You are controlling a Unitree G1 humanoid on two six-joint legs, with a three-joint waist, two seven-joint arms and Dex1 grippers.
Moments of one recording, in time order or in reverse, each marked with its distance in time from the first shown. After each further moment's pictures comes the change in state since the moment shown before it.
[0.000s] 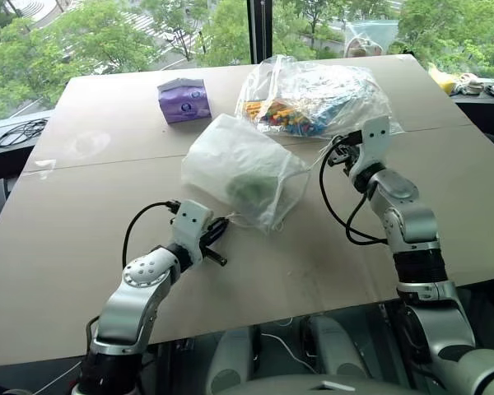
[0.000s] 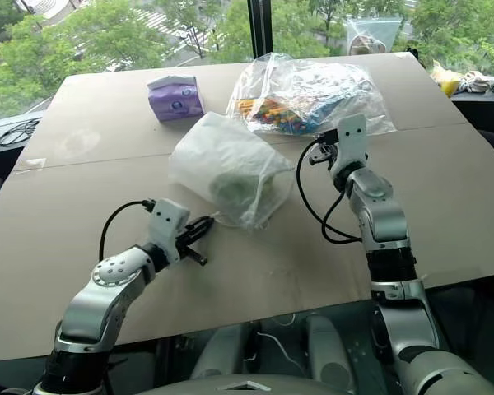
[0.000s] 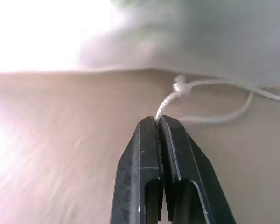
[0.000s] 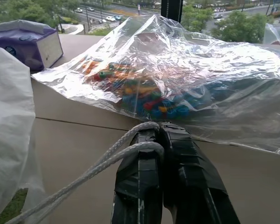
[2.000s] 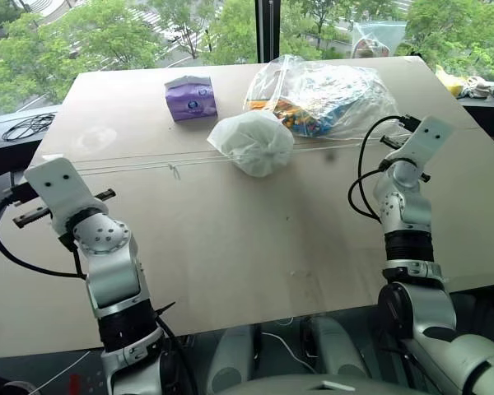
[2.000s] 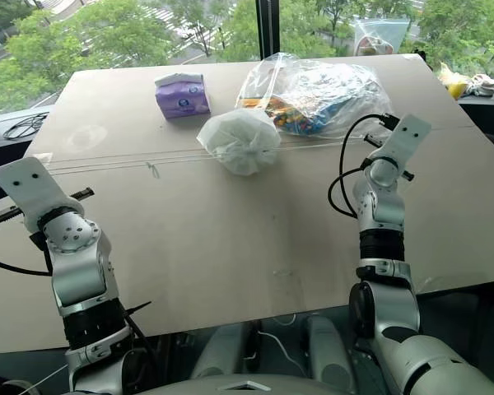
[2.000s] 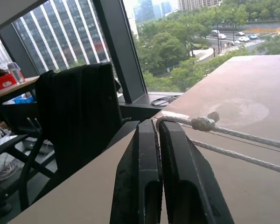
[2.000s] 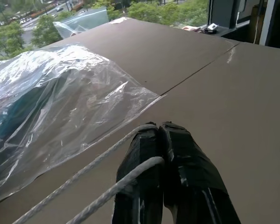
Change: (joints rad) left arm -0.360 -0.214 0.410 0.172 0.408 -0.112 0.856; right arm -0.129 0.117 -0.284 0.250 0.022 -0.141 -0.752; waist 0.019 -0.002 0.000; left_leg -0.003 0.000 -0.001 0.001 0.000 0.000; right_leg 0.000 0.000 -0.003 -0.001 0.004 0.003
